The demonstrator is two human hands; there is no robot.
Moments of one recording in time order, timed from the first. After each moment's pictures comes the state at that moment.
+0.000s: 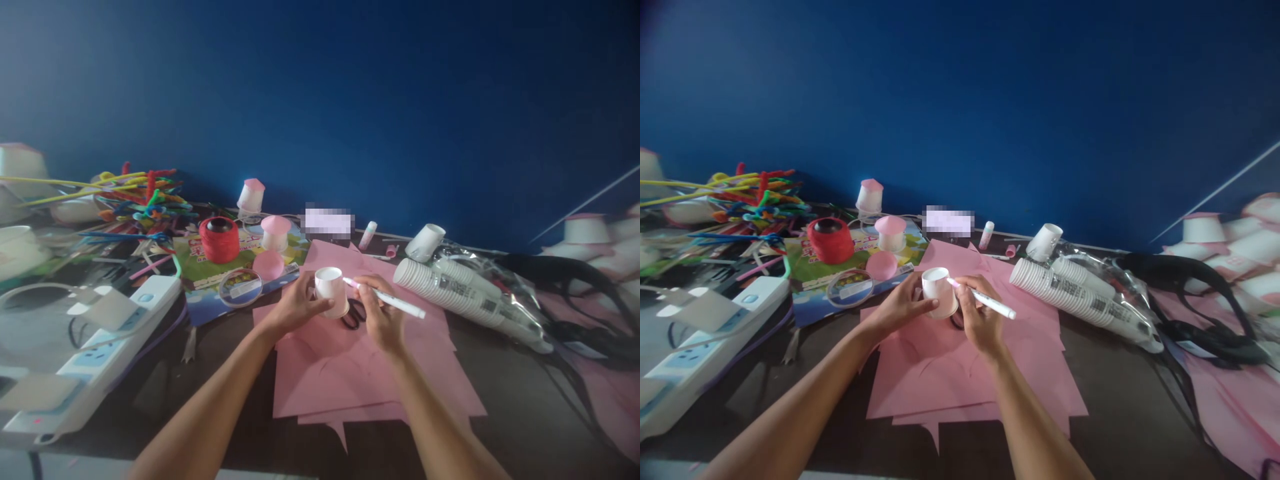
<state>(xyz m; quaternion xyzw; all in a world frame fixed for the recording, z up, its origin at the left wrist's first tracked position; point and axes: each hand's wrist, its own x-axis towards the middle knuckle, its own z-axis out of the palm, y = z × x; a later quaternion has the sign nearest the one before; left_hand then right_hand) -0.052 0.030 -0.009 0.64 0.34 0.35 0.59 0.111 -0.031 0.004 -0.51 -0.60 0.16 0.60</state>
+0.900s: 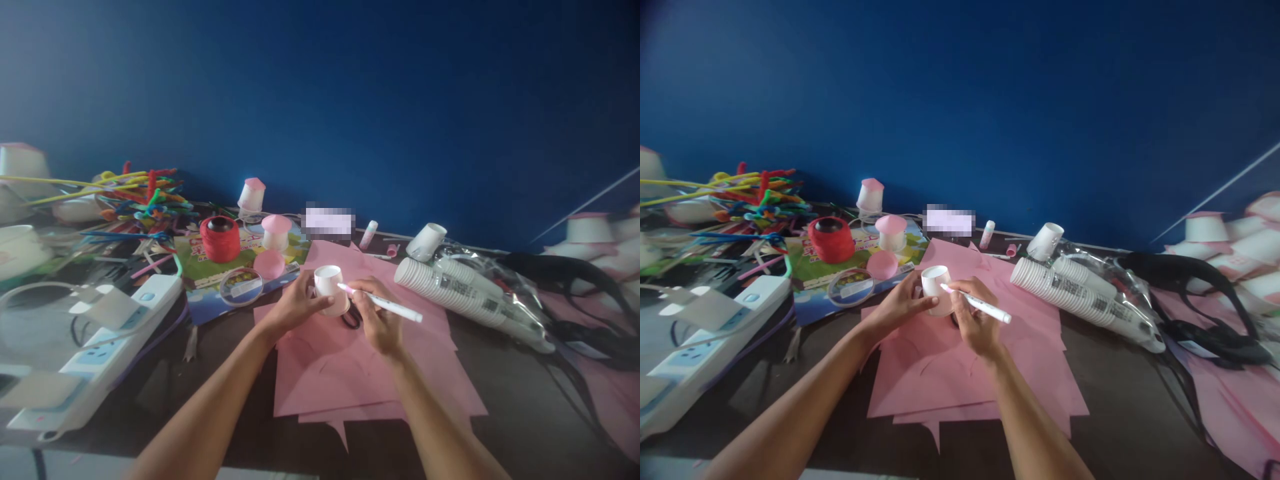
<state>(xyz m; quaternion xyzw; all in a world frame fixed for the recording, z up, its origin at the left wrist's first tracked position) -0.055 0.032 -0.010 0.68 0.37 0.36 0.53 0.109 -0.036 0.007 -0.48 -0.64 0.17 0.58</state>
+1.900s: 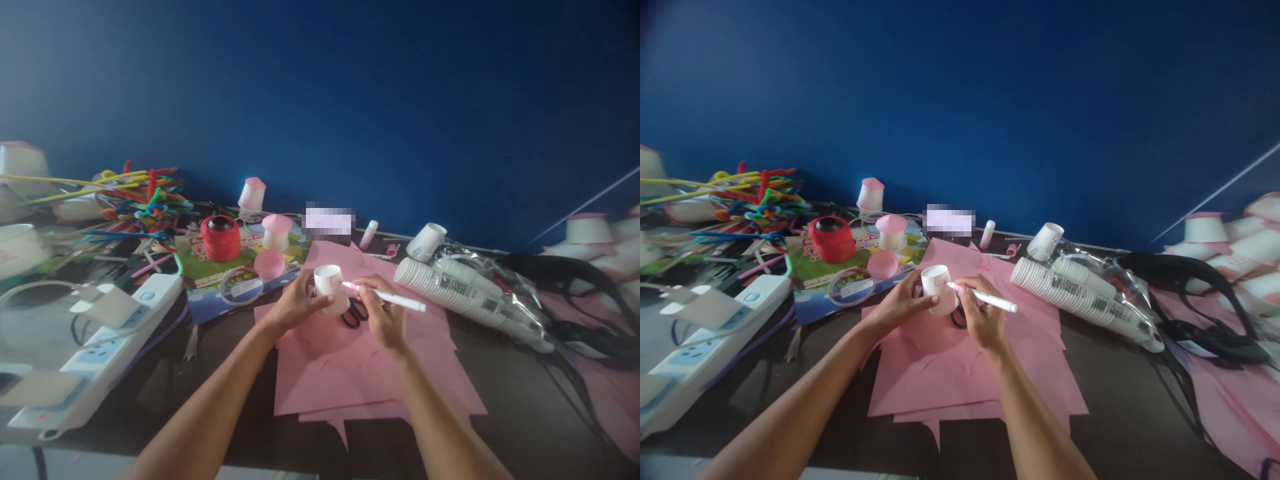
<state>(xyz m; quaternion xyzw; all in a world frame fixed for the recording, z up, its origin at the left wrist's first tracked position) -0.055 0.032 -0.008 0.65 0.40 0.36 0.54 0.116 -0.030 0.002 -0.52 -0.61 0.17 0.58</state>
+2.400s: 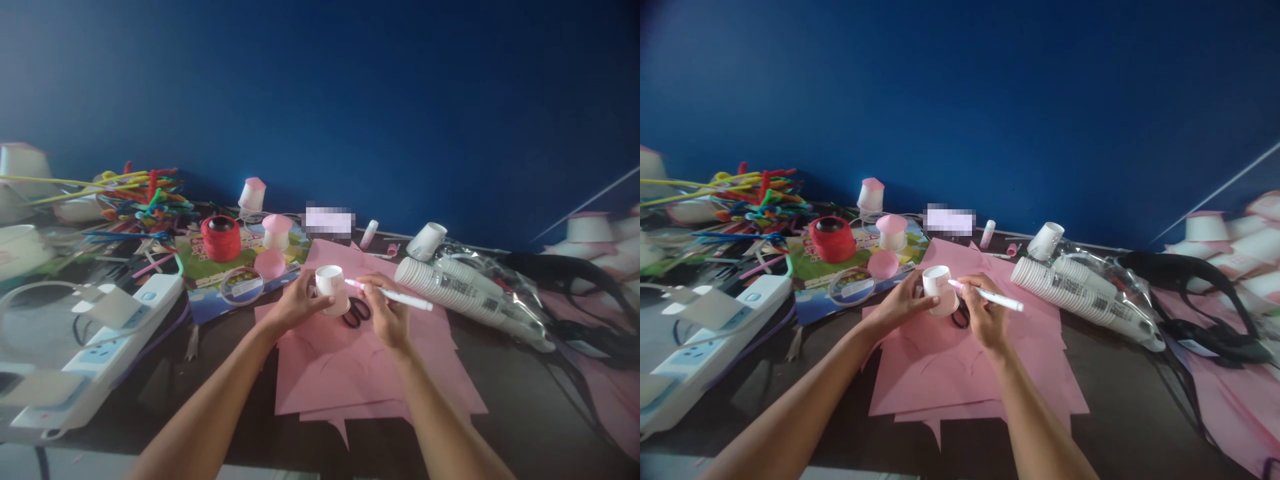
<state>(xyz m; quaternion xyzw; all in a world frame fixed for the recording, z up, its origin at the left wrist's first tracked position) -0.055 0.030 -0.005 0.66 0.39 0.36 0.53 0.116 -0.031 0.007 -0.50 -0.57 0.20 0.62</state>
